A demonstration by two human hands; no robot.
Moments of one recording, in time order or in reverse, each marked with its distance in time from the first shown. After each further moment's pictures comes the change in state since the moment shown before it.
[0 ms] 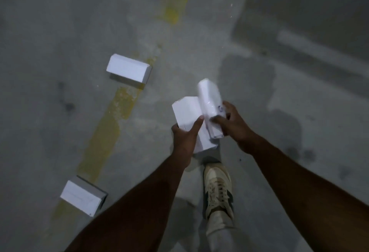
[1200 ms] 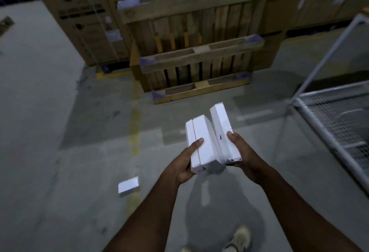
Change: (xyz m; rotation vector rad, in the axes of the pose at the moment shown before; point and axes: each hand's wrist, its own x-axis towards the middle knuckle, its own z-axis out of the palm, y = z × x) left_hand -0.656 0.161 -0.183 0.272 -1.132 0.199; right_hand -0.745 -0.227 -0.060 0.652 0.453 -0.386
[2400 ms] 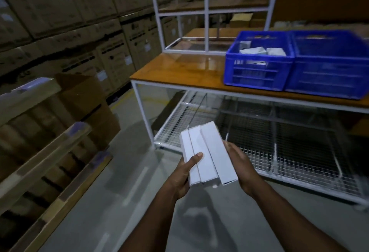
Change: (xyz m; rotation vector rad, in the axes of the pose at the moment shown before) left_hand 0.220 -0.070 0.524 0.607 -0.734 -0.160; right_hand -0.136 -0.071 -0.441 0.325 1.120 -0.354
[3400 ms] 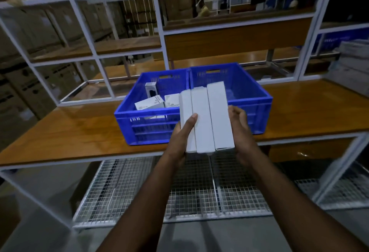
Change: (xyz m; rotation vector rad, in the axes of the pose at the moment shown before) left_hand 0.320 0.109 0.383 0.261 -0.389 0.223; right_hand 0.204 -0.197 -0.325 0.109 0.481 -0.345
